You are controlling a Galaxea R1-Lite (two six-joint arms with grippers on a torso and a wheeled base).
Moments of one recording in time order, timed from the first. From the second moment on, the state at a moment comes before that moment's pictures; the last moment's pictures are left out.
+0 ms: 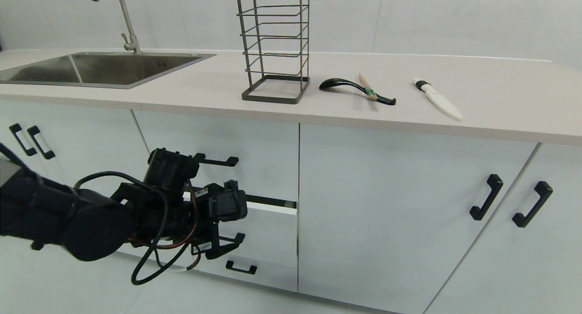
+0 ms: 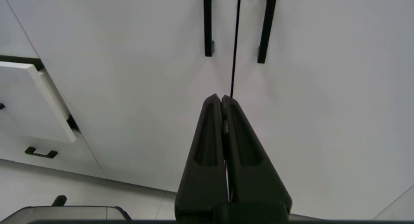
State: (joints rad) left arm -0.41 1.81 -0.76 -0.28 -0.19 1.03; right arm 0.00 0.00 0.00 0.01 0.01 0.00
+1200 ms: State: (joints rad) left arm -0.39 2.08 -0.85 -0.34 -0.20 1.17; right arm 0.00 0.00 0.00 0.01 0.02 0.00
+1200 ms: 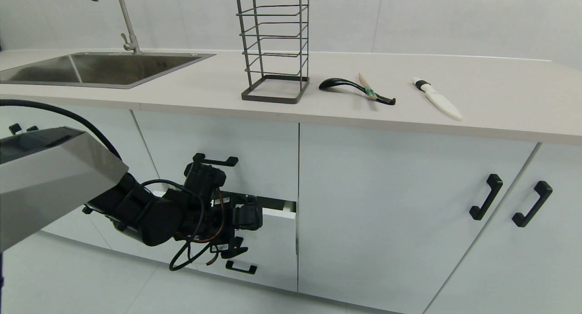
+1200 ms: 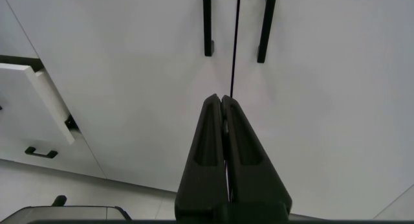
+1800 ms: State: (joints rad) left arm -0.42 1.72 -0.50 -0.32 -0.20 1.14; right arm 0.00 0.00 0.00 0.01 0.02 0.00
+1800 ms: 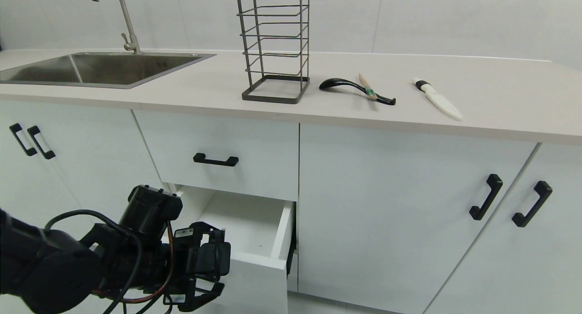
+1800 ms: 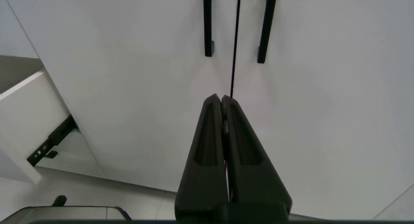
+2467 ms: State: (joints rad) left arm -0.48 1.68 -0.39 -0.33 -0.26 1.14; right arm 0.00 0.00 0.00 0.01 0.02 0.00
